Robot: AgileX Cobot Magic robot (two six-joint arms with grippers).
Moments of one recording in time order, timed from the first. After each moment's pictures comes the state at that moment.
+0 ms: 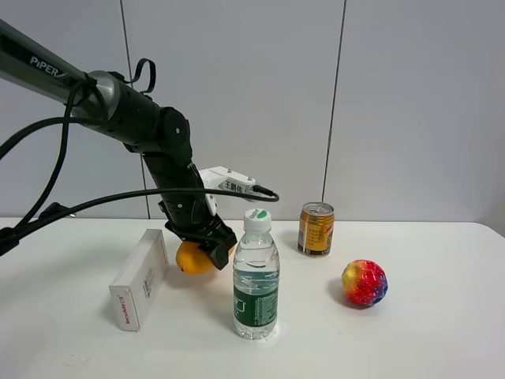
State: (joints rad) left arm -0.47 2.26 -1.66 -0.13 0.65 0.37; right arm 0.04 0.00 -0.50 -0.02 1.05 0.00
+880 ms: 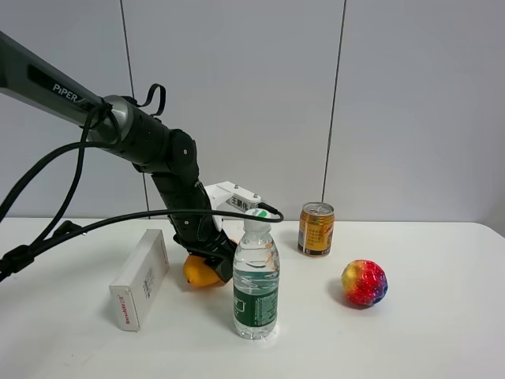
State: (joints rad) left arm -0.47 2.32 -1.67 -0.16 0.59 0.43; right arm 0.04 0.00 -0.50 -0.02 1.05 0.00
